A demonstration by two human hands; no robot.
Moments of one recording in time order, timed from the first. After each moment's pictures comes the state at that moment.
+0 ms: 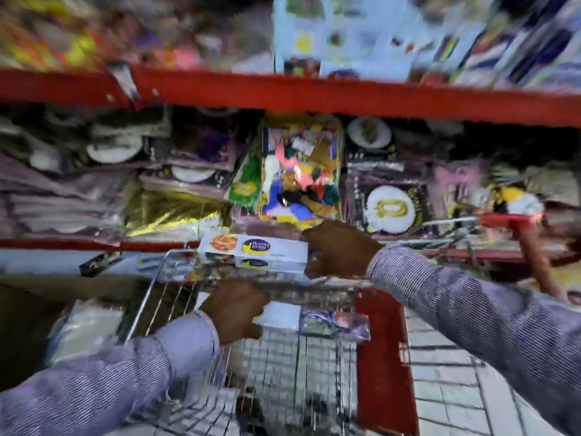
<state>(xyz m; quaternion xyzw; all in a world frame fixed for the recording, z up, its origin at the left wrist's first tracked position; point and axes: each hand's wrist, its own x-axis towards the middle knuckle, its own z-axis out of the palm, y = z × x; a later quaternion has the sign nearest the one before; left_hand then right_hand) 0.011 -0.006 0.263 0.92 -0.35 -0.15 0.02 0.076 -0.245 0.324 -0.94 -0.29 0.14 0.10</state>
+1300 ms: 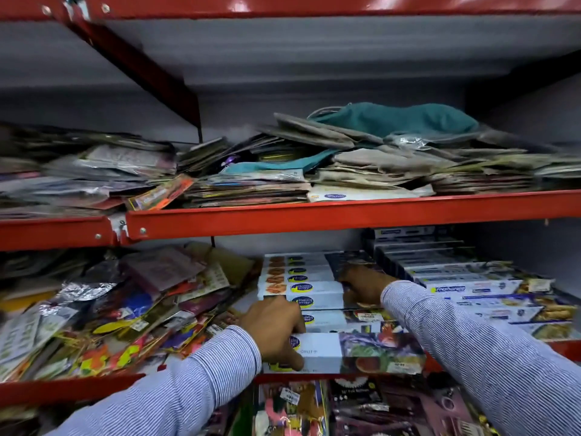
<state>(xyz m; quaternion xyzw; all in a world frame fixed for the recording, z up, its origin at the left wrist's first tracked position) 0.153 -0.113 0.629 0.94 -0.32 0.08 -0.01 0.276 -0.367 0.607 -0.99 -0.09 -0.03 0.05</state>
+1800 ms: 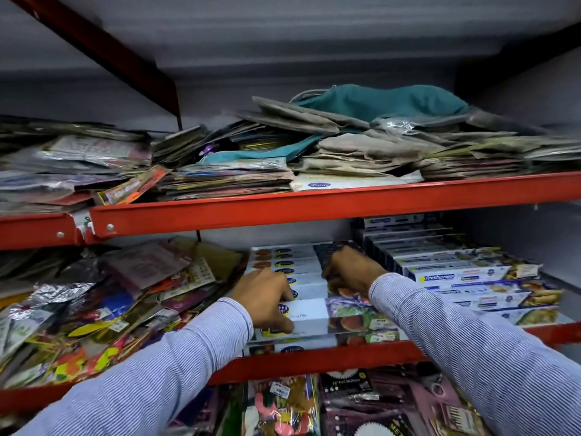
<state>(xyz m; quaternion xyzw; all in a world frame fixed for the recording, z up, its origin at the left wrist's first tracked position) 0.195 -0.129 0.641 0.94 -0.32 0.11 -0.01 0.259 -0.360 0.622 -0.98 -0.15 -0.11 0.08</state>
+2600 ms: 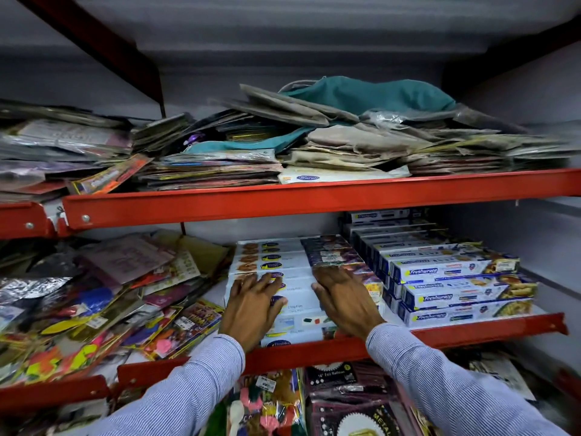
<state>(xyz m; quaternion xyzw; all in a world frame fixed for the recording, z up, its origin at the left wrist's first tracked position) 0.235 -0.132 0.547 0.94 -0.23 0.25 0.06 0.218 -0.357 0.549 -0.94 -0.14 -0.29 0.09</state>
